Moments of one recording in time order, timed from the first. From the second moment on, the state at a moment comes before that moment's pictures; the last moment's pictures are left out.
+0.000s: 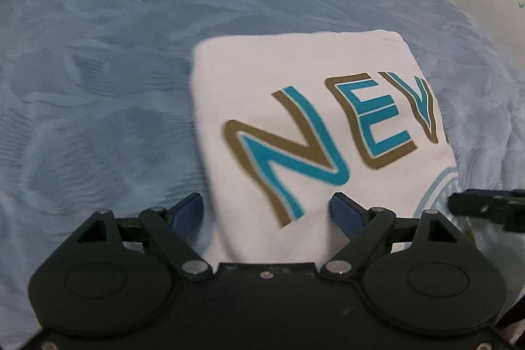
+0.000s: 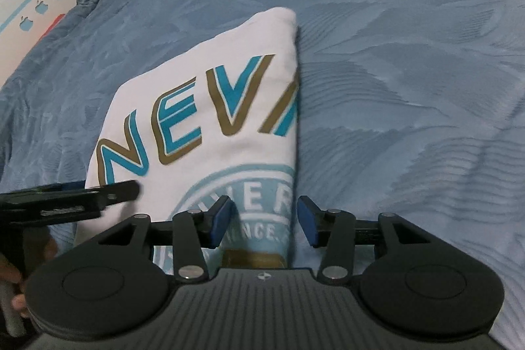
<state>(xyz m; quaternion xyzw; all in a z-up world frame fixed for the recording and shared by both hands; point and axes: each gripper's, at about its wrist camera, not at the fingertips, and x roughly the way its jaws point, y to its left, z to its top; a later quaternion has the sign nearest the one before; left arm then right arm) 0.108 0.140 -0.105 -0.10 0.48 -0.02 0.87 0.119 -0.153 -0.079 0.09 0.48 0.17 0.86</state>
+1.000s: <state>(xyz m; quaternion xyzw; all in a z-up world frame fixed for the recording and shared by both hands) 0.077 0.070 -0.043 -0.16 0.33 -0.06 0.93 0.101 -0.211 0.018 0.07 0.37 0.20 0.91</state>
